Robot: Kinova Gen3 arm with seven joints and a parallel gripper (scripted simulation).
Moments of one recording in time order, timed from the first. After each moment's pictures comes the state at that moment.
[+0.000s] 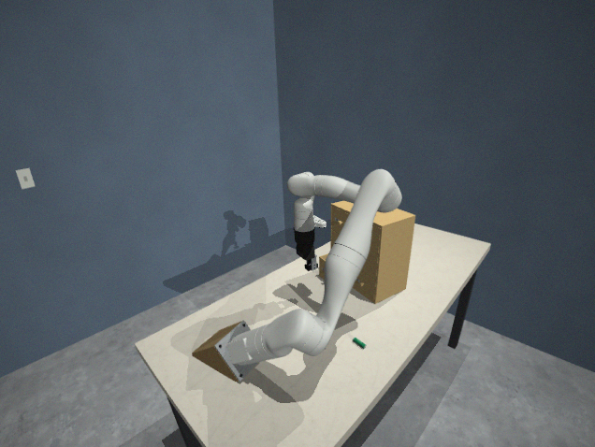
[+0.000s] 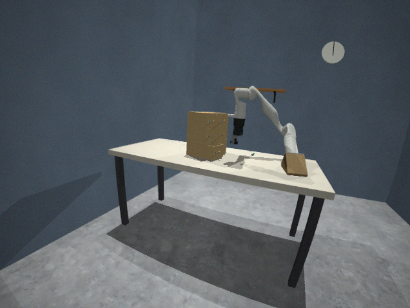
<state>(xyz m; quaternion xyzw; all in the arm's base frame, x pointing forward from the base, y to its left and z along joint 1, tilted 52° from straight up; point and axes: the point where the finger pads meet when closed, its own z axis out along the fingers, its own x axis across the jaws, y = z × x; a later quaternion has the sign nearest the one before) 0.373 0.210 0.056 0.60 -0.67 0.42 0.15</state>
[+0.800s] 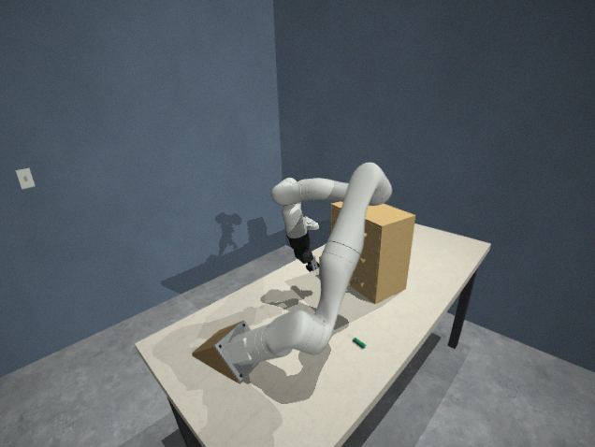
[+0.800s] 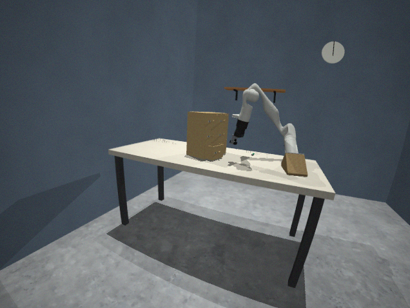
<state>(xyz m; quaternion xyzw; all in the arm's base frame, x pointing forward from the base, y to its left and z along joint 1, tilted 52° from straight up) 0.376 0.208 0.057 0.61 -0.63 0.48 0.08</state>
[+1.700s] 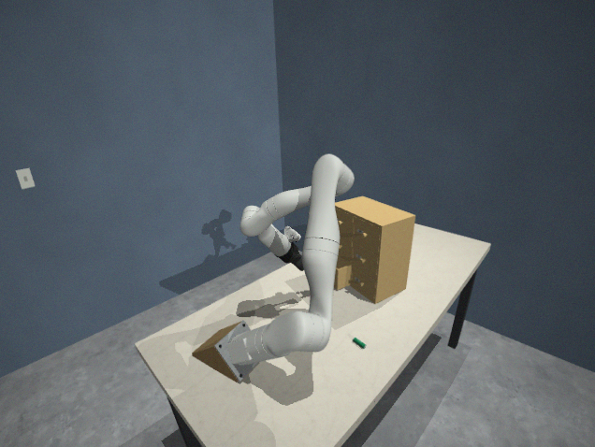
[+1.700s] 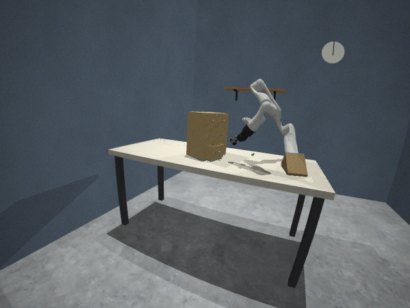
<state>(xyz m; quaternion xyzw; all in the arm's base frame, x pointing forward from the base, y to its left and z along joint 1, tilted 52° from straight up) 0.374 0.208 0.059 0.61 -0.50 0.61 -0.07</state>
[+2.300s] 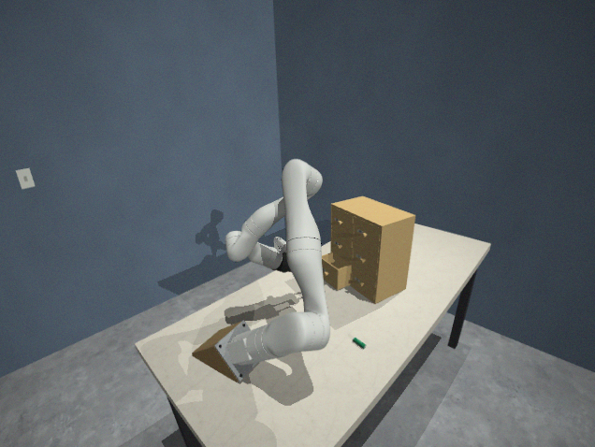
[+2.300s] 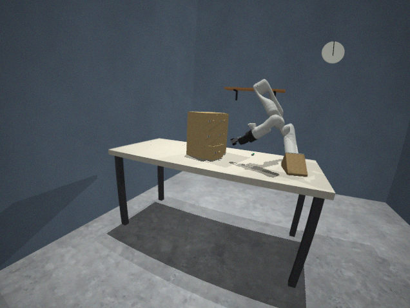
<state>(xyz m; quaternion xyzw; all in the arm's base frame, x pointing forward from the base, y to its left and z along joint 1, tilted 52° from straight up) 0.370 0.208 0.056 0.59 -0.41 0.68 -0.15</state>
